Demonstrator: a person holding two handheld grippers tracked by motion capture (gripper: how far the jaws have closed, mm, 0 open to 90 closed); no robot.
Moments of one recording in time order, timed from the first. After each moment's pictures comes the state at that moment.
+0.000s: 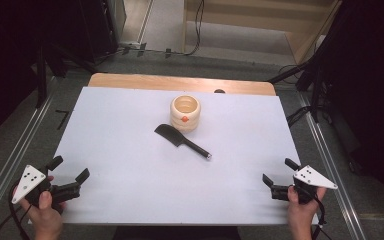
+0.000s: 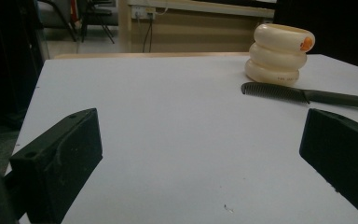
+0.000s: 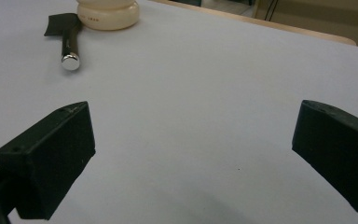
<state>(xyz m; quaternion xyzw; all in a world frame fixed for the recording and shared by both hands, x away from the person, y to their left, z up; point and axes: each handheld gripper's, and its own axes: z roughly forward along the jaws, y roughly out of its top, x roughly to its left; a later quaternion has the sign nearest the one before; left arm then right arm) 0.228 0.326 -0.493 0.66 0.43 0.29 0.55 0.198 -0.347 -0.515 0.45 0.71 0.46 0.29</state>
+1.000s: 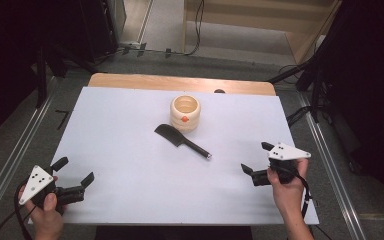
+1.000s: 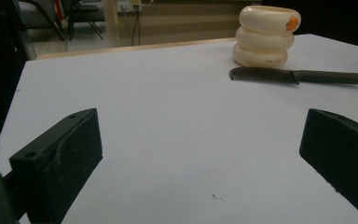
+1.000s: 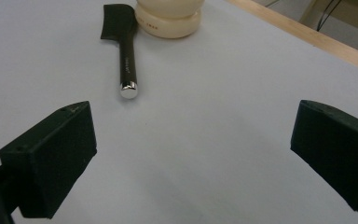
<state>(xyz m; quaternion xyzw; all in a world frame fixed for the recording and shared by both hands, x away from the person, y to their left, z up) 0.227 0.318 -0.495 0.69 0.40 0.29 0.53 0.244 -0.284 -0.451 0.37 0.80 0.41 0.24</state>
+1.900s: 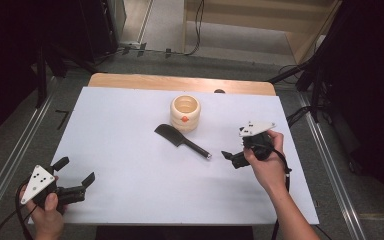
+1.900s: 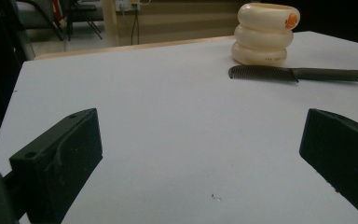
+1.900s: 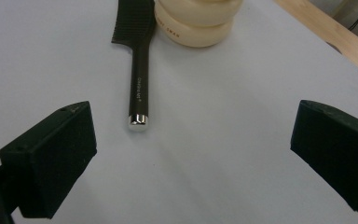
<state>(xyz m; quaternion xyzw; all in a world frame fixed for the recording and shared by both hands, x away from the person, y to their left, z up) 0.227 0.316 -0.495 0.70 0.39 0.29 0.53 0.302 -0.232 -0.427 0.33 0.86 0.34 0.19</state>
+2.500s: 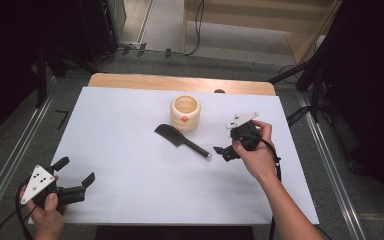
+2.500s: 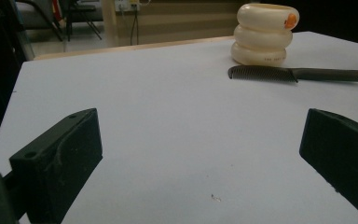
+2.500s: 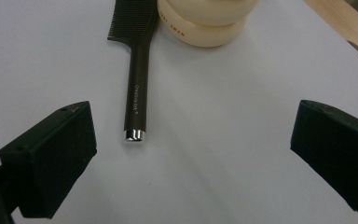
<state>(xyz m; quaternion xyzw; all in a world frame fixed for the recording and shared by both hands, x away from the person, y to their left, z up) 0.227 0.317 -0.495 0.70 0.39 0.29 0.53 0.330 -0.209 -0.427 0.32 0.88 0.30 0.17</state>
